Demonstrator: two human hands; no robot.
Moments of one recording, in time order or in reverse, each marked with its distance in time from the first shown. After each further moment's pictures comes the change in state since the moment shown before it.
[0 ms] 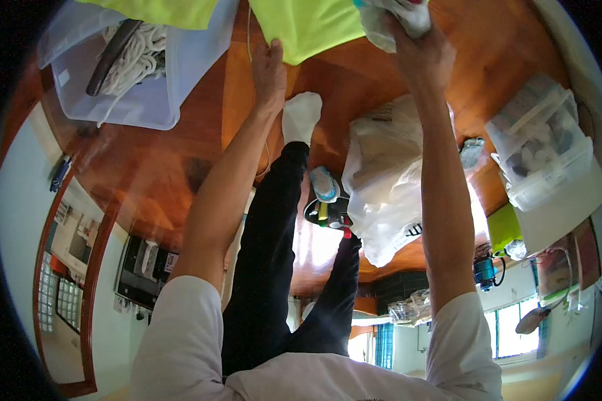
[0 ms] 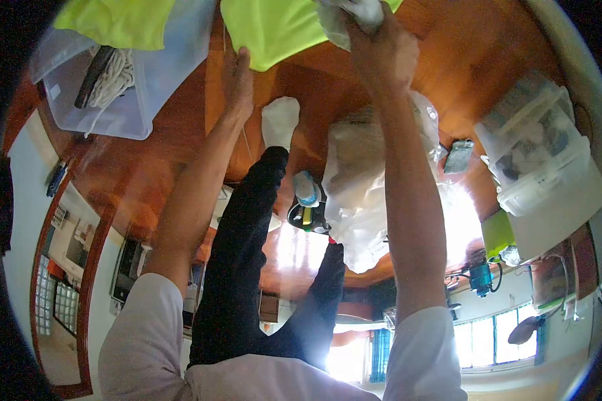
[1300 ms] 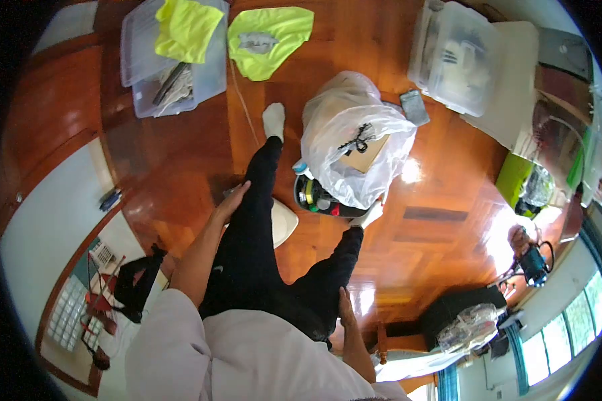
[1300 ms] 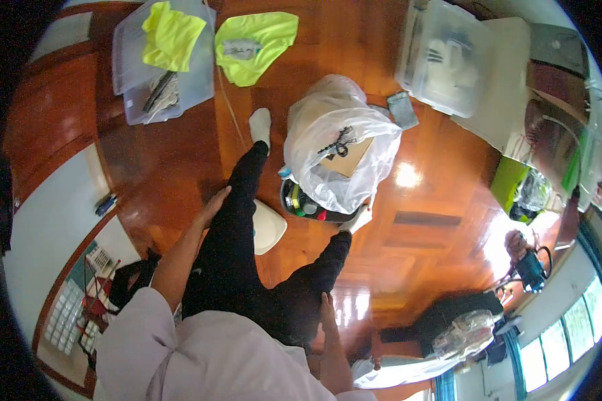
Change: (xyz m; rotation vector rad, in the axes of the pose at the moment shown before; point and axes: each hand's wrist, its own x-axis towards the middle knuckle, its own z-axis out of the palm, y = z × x) left_hand -0.399 0.167 -0.114 0.652 -0.439 -0.865; right_hand -0.823 0.036 -0.210 0.828 -0.346 1.567
